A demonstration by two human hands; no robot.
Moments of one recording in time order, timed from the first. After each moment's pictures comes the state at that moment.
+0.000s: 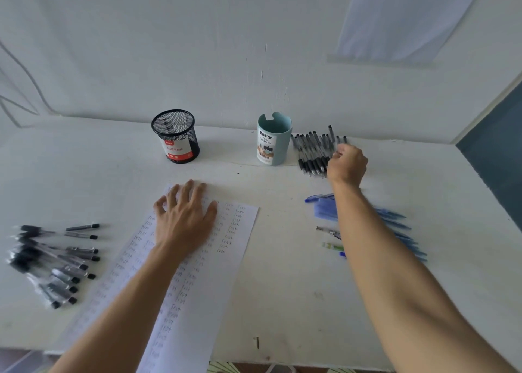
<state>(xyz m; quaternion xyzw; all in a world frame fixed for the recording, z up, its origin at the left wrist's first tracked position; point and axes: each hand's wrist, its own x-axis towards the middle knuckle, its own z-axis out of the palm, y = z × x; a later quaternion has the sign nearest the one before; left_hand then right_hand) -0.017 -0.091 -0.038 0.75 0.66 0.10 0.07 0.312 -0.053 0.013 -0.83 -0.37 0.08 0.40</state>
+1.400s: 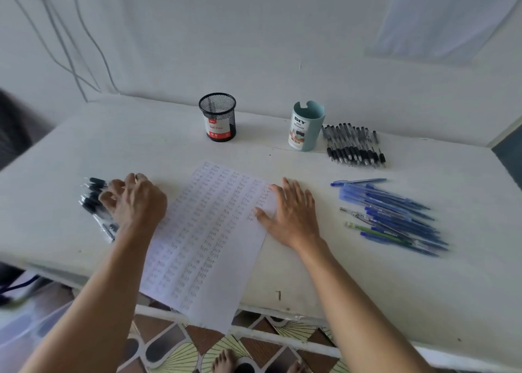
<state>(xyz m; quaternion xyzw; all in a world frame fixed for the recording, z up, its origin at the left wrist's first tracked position) -0.130 -0.133 -0.010 0.51 0.85 0.11 0.02 0.157 -0.171 -0.032 -0.68 -0.72 0.12 0.09</state>
